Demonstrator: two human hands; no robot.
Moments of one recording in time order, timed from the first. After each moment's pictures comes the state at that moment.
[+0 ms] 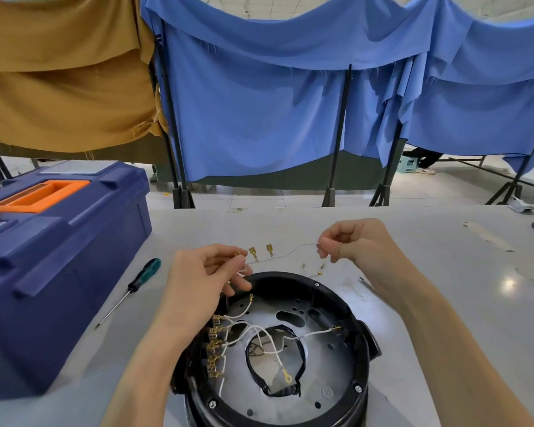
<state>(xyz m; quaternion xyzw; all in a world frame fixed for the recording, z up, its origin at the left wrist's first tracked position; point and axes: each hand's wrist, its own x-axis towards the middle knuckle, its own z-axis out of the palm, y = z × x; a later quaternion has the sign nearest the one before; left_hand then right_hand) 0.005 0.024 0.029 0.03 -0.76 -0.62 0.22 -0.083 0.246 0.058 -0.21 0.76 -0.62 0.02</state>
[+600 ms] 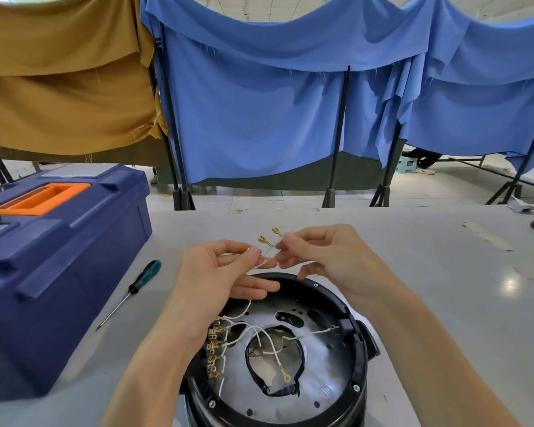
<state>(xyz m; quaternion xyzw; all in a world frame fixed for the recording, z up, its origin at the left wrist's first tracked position) 0.024 0.049 0.061 0.03 -0.68 -0.73 0.11 -0.054 0.215 0.064 -0.21 0.71 -0.67 0.11</state>
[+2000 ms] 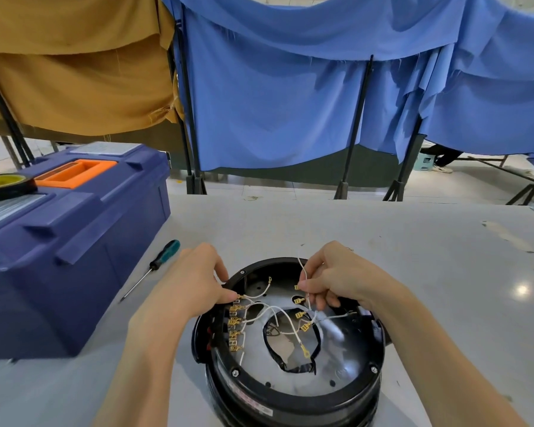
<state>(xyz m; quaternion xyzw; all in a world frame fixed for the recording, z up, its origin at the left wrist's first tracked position) 0.023 -0.007 0.039 0.16 -0.95 -0.26 0.00 -0.067 0.204 0.030 -0.21 0.85 -0.43 0.21</state>
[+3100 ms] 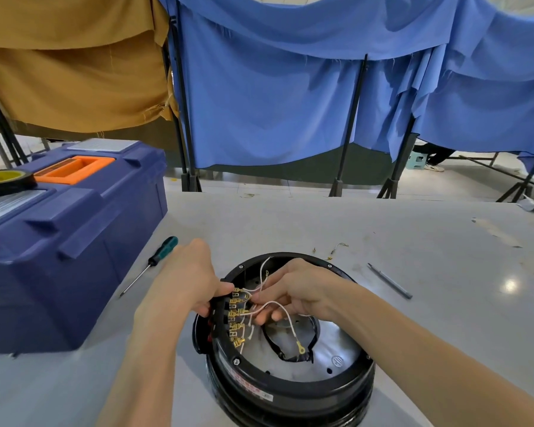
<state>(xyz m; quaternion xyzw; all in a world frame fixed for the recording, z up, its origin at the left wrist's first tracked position) 0.024 -0.003 0.046 0.24 -0.93 -0.26 -0.04 -0.045 0.160 0.014 -0.13 0.72 -0.55 0.41</state>
